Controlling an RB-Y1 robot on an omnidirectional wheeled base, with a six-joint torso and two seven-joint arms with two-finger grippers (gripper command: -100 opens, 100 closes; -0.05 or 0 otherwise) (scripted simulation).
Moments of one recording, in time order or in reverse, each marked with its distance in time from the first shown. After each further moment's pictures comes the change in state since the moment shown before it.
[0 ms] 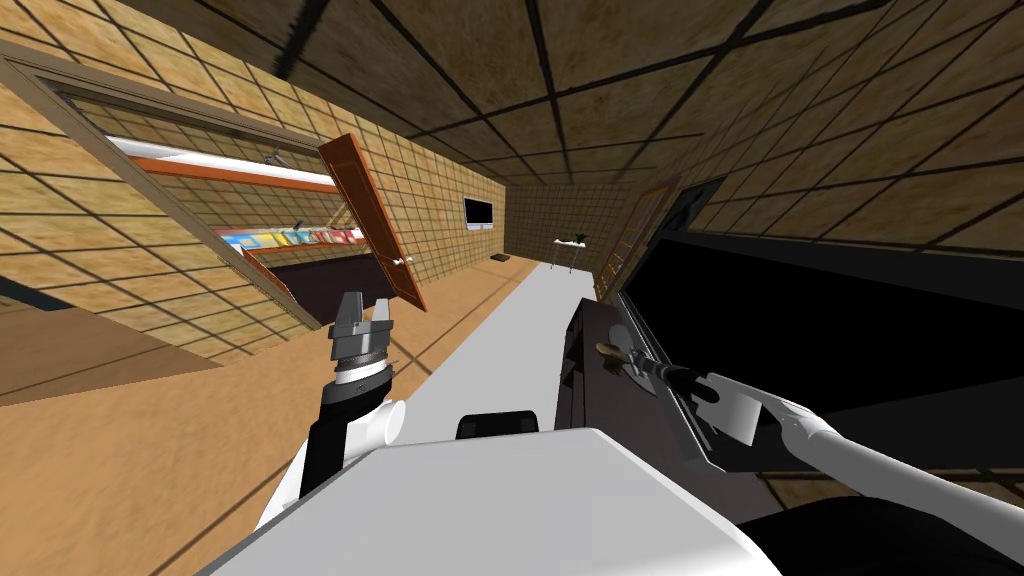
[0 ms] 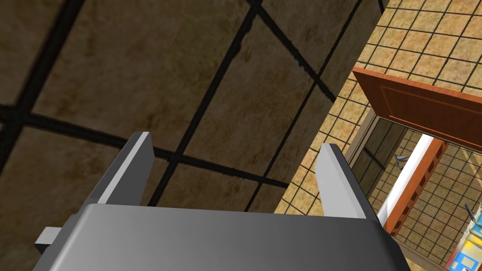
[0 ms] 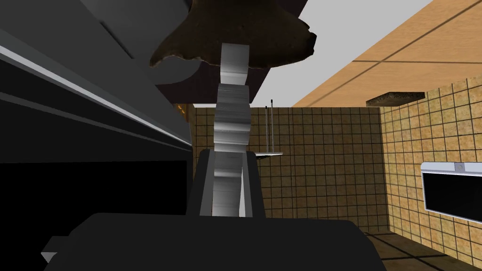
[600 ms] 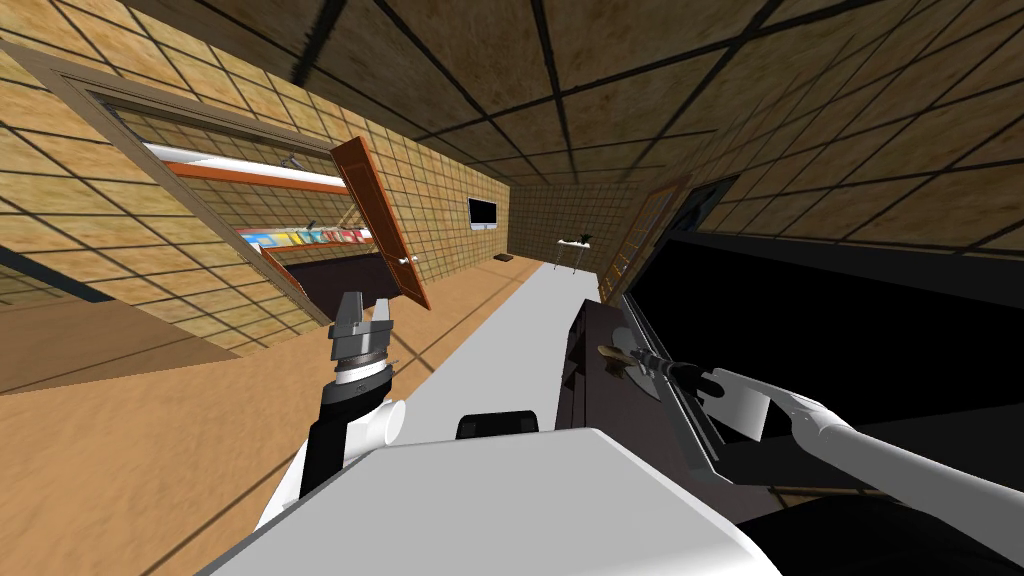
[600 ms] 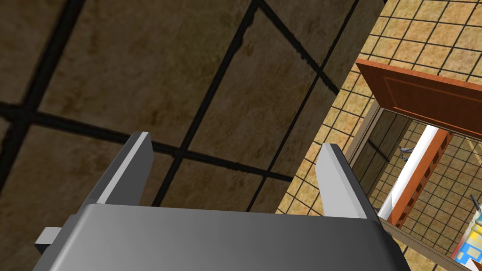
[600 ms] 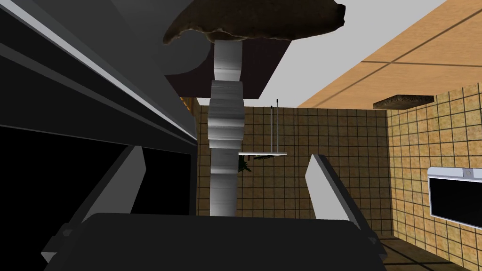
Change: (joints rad) left arm 0.000 0.000 0.000 0.000 0.000 0.000 0.000; right arm 0.023 -0.057 -0.020 -0.013 -0.043 0.042 -0.013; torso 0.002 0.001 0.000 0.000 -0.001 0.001
